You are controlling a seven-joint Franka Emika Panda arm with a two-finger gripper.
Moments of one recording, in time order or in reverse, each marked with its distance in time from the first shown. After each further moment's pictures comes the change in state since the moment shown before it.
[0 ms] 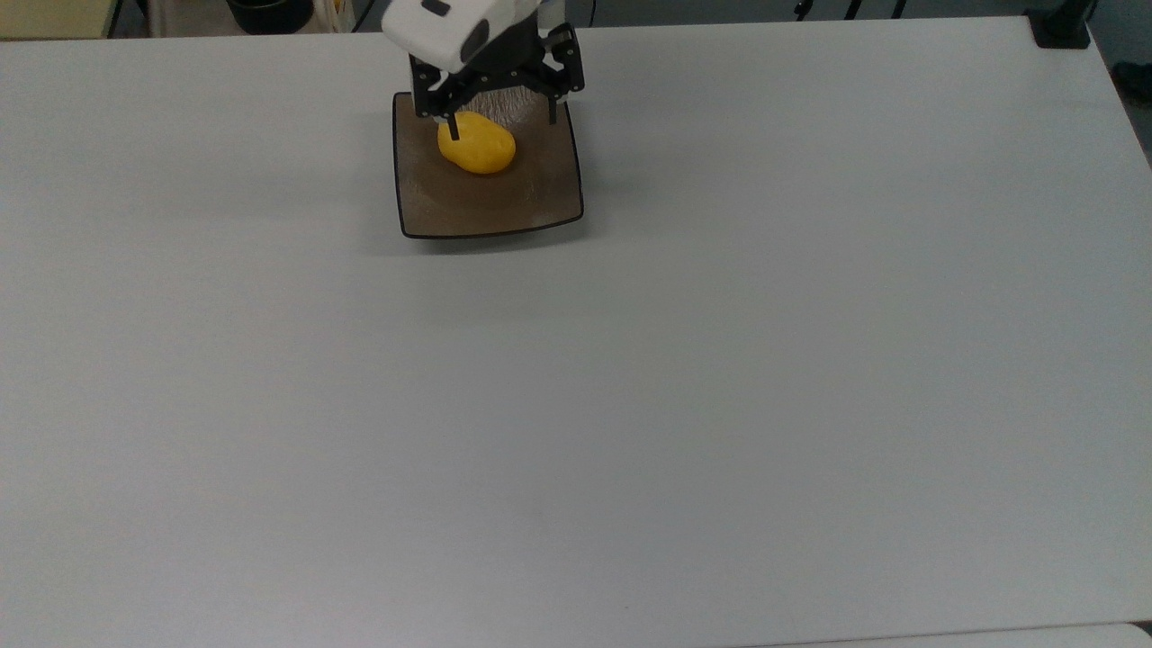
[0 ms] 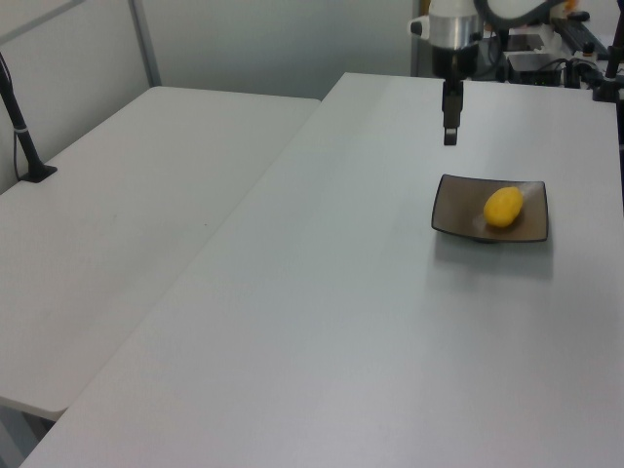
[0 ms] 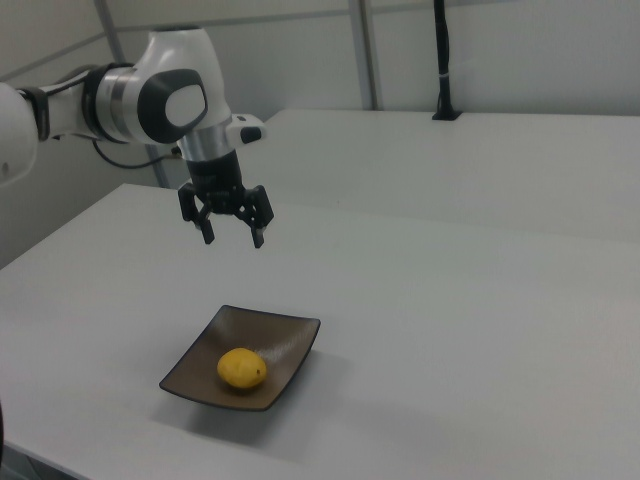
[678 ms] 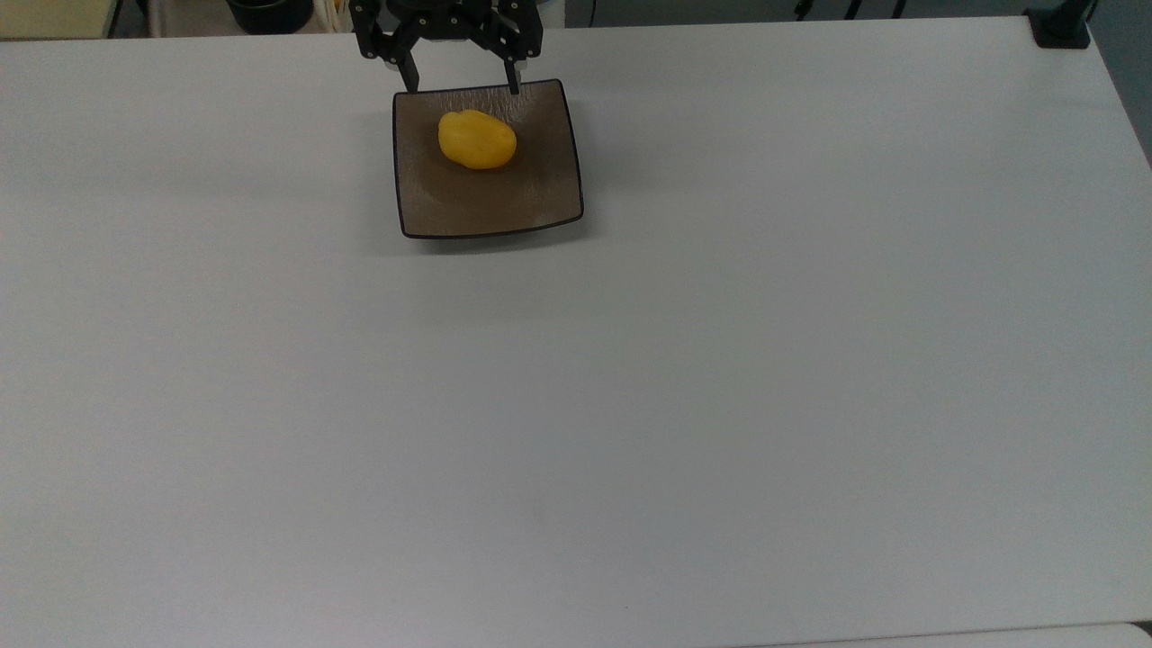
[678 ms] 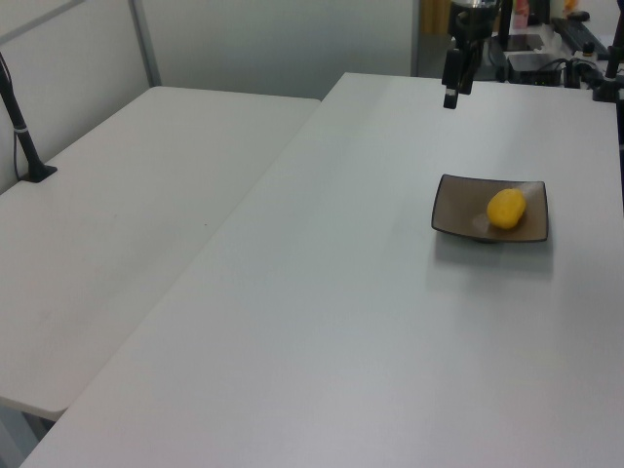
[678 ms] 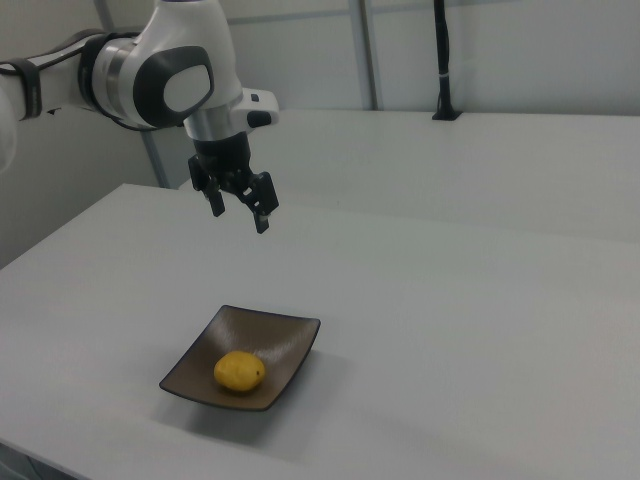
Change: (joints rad) arm 0.000 -0.075 -0.094 0.002 0.111 -0.001 0.152
